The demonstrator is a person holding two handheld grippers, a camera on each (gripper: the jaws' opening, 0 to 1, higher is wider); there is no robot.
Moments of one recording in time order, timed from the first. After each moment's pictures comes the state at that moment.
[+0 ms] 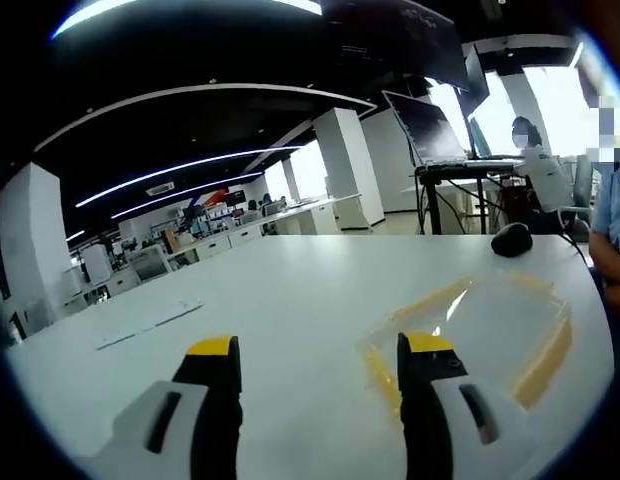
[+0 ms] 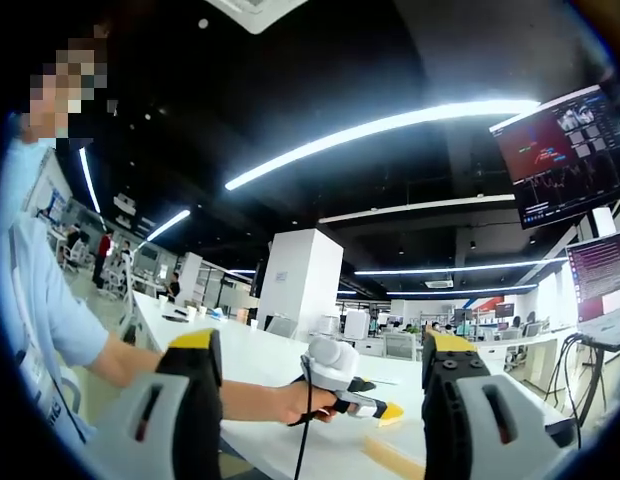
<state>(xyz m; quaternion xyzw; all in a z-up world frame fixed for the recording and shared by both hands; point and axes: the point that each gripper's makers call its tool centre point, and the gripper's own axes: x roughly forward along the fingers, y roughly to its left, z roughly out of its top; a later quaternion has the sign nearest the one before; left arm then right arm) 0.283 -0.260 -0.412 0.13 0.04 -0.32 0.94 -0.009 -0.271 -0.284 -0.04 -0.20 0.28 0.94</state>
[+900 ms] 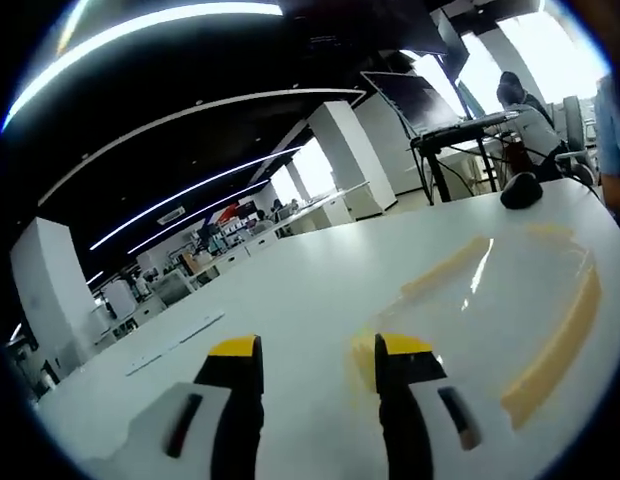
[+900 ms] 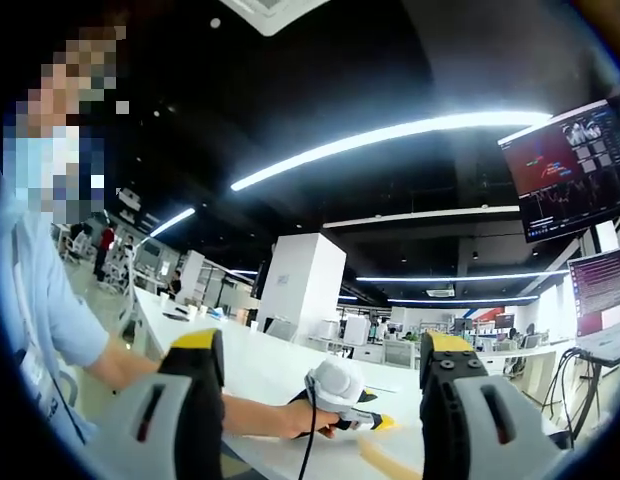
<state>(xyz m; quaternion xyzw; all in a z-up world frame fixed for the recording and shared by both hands) 0.292 -0.259 -0.429 0.22 0.03 -0.29 0.93 -0.018 -0.267 -0.277 -0.06 -0.22 0.28 0.93</state>
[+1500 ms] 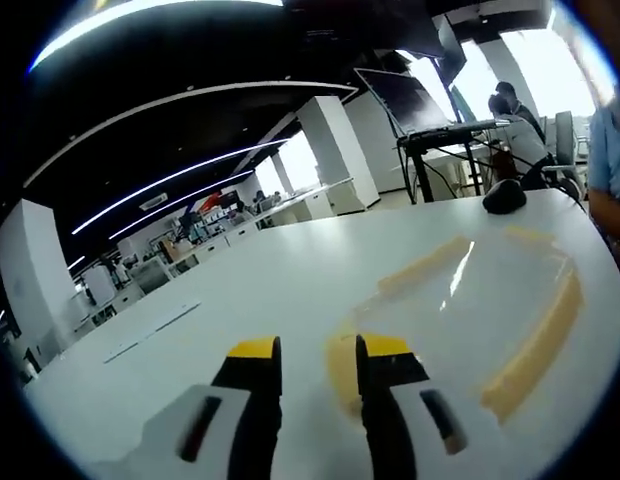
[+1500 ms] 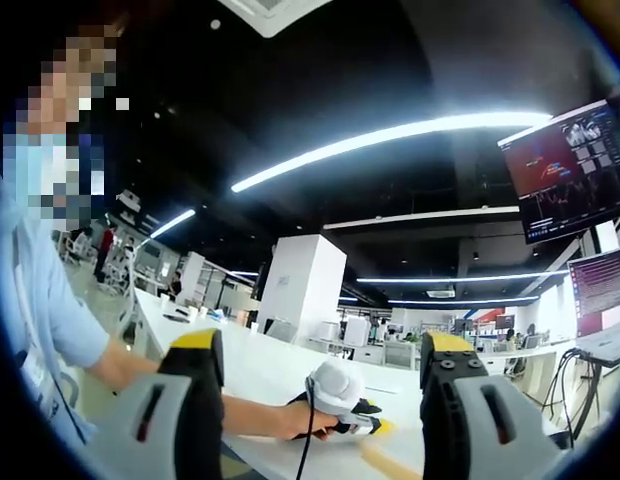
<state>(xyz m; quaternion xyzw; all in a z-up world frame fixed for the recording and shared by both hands) 0.283 -0.269 -0.435 0.20 0.05 -0.33 0.92 -0.020 -0.269 -0.276 -0.05 -0.22 0.28 0.93</state>
